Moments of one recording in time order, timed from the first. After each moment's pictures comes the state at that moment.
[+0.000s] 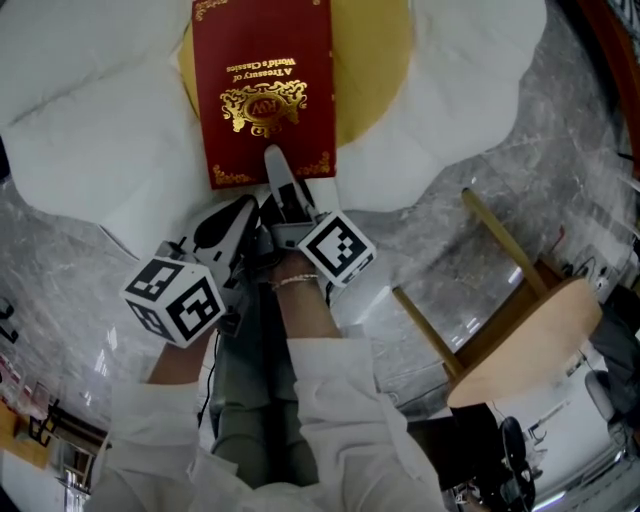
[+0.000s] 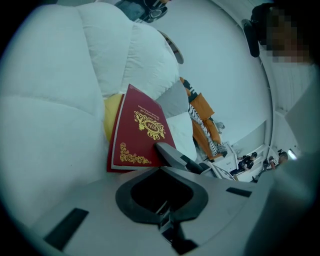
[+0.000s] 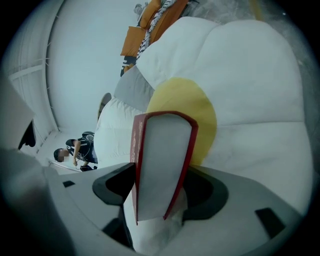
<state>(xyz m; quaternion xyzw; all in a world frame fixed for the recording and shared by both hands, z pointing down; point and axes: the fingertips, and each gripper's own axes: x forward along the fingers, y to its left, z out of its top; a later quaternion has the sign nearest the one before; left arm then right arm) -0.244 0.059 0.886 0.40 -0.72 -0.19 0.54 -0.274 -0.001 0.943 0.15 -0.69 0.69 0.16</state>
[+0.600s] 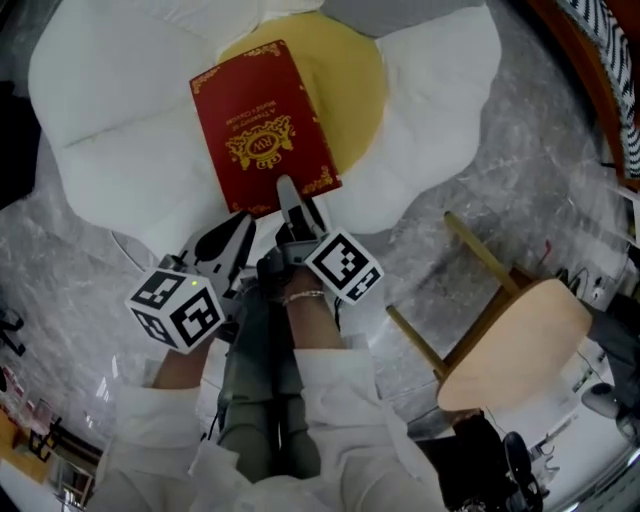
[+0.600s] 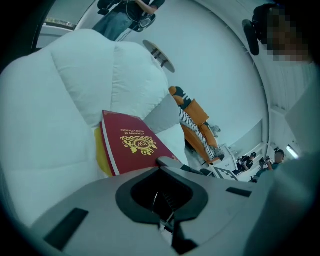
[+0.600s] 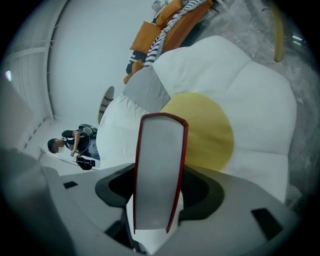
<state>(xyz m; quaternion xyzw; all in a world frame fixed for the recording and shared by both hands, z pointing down) -0.275 0.044 0.804 0.41 -0.73 -0.19 0.50 -0.273 -0.032 0.876 0.17 -0.72 0.63 0.22</state>
